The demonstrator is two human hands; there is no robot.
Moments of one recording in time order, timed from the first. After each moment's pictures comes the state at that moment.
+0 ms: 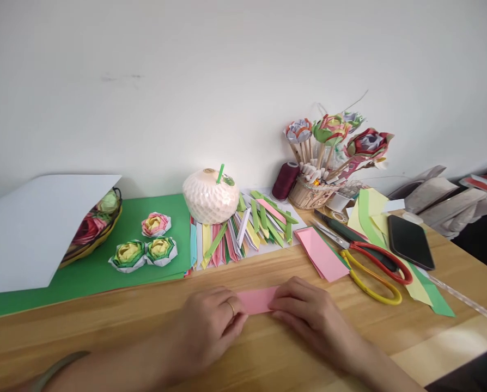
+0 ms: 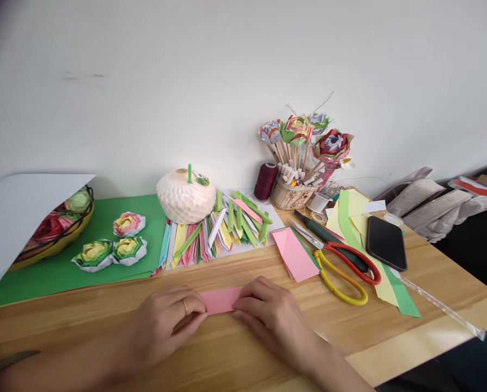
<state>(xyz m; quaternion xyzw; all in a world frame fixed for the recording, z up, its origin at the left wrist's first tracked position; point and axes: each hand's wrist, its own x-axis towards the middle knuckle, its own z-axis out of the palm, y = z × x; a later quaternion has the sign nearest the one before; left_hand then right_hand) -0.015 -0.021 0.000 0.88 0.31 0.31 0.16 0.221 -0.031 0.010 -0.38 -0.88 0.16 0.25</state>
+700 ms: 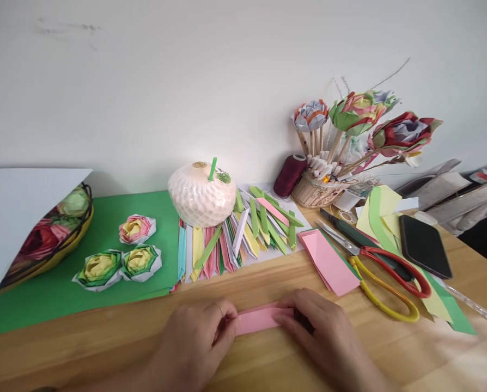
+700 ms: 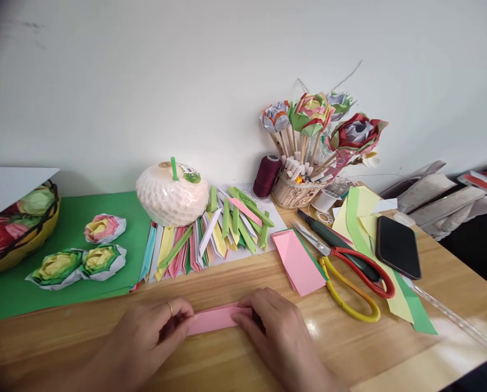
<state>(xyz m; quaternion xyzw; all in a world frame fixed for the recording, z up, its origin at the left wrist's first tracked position) -0.009 -0.015 0.001 0.81 0.49 0.18 0.27 0.220 -0.028 0.004 -0.52 -0.80 0.16 0.26</state>
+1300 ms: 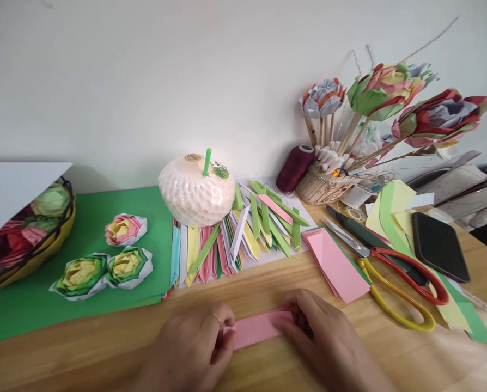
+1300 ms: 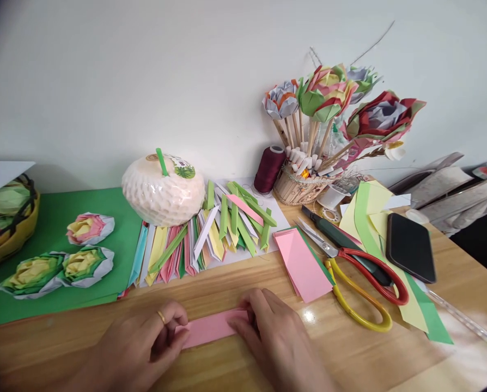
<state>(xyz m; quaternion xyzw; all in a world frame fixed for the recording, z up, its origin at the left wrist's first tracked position) -0.013 -0.017 -0.010 0.83 0.47 0.16 0.25 0.220 -0.024 0.000 -0.57 -0.78 0.19 0.21</state>
